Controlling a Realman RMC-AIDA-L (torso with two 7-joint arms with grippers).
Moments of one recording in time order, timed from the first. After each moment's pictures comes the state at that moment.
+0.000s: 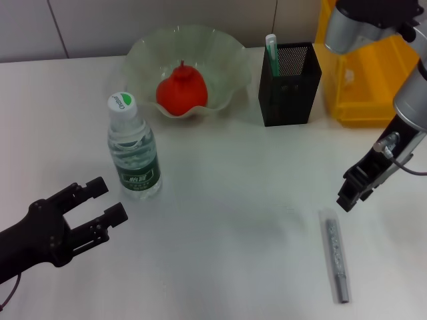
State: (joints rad) left arm -0.28 -2.06 0.72 0.42 1.69 1.76 -1.20; right arm 0.78 2.08 -1.19 -1.34 -2.77 -1.99 2.82
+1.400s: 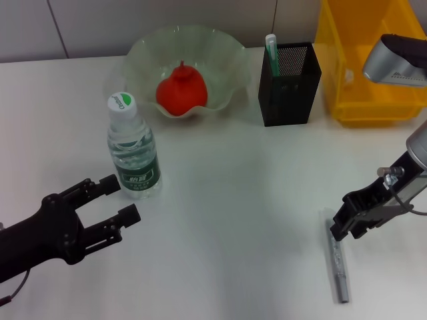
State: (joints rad) left arm -0.32 -2.06 0.73 0.42 1.71 1.75 -1.16; right arm 0.63 2.09 -1.10 -1.23 -2.66 -1.86 2.96
